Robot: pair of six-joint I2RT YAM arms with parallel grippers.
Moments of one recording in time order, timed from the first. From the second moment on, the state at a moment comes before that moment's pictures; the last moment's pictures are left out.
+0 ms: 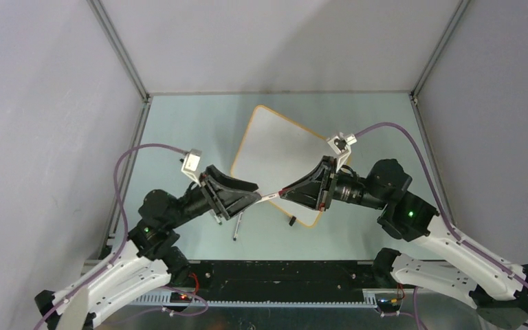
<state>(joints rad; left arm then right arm) -0.84 0.51 0.56 0.20 0.30 -0.84 0.93 0.82 0.95 -0.06 -0.41 0.63</state>
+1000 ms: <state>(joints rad) -0.76 0.59 0.55 0.36 0.52 -1.10 0.89 0.88 0.95 0.04 -0.45 0.66</state>
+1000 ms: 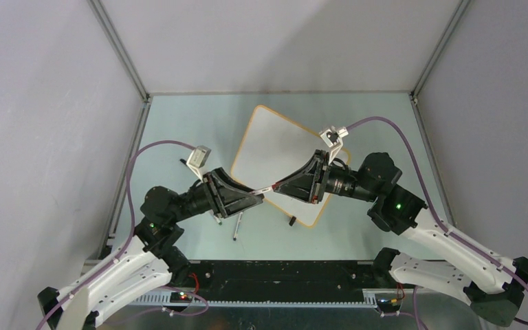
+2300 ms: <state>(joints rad) -0.74 0.60 0.52 0.44 0.56 -1.20 0.89 0.92 0.92 0.10 -0.52 0.70</state>
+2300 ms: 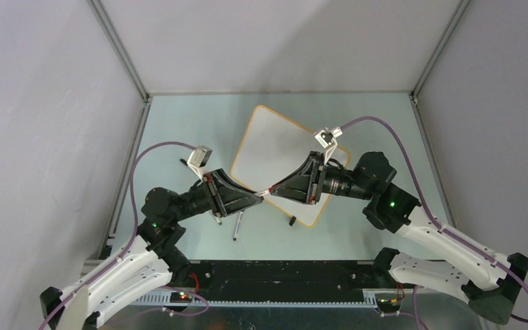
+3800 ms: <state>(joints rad) -0.64 0.53 0.45 0.44 0.61 -1.25 0.93 0.87 0.85 0.12 -0.42 0.65</state>
